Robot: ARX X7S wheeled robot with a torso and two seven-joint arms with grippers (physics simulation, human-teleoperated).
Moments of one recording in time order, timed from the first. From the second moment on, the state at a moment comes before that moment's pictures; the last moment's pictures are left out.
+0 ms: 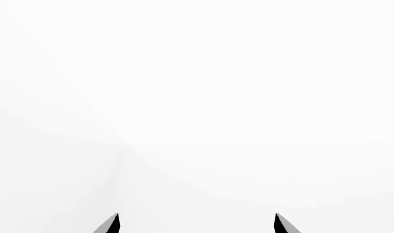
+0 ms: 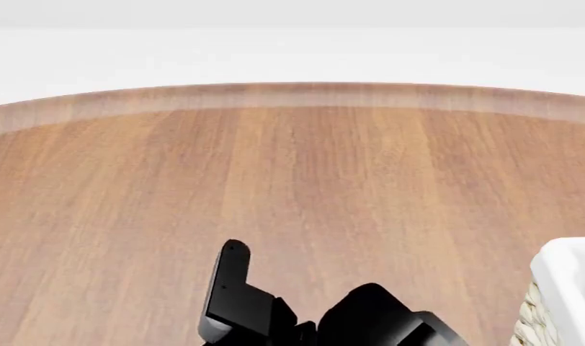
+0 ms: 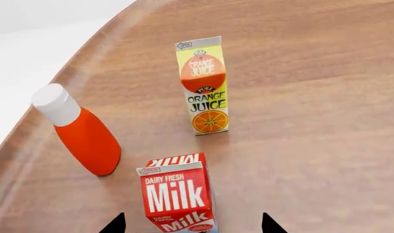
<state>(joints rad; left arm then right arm) -0.60 -0.91 -0.51 0.97 -1.09 -0.56 -0.74 0.87 0.35 -0.85 0.18 0.43 0.65 -1.07</state>
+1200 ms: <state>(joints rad) -0.55 -0.92 -0.52 0.96 -1.08 -0.52 -0.74 0.89 0.16 -0.99 0.58 0.37 0.42 -1.20</state>
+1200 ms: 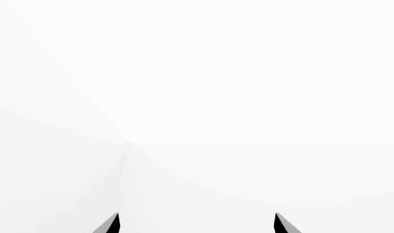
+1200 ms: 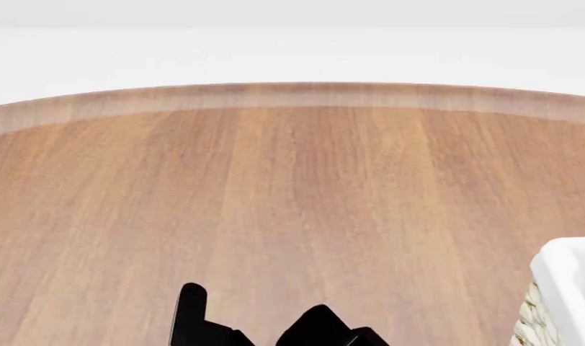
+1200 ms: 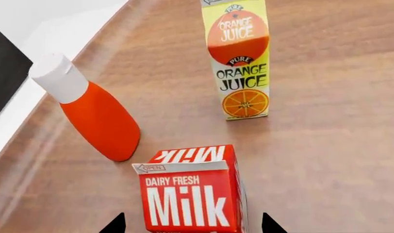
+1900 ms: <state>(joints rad) -0.52 -0.93 -0.54 0.96 -1.08 -0.50 -0.74 0.91 0.10 -1.02 0.72 0.36 0.35 -1.23</state>
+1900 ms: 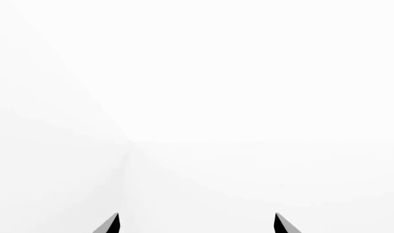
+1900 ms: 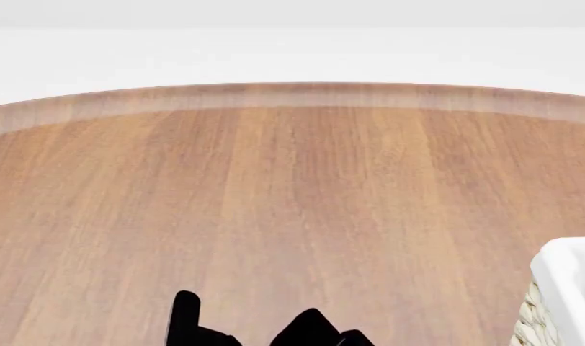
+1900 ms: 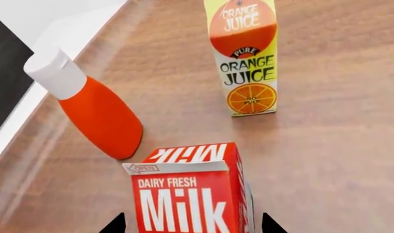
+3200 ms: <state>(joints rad) -0.51 -0.95 -0.52 0.96 -1.07 -0.47 -0.75 0.98 0.34 -0.88 0.23 0.49 0.60 -1.01</state>
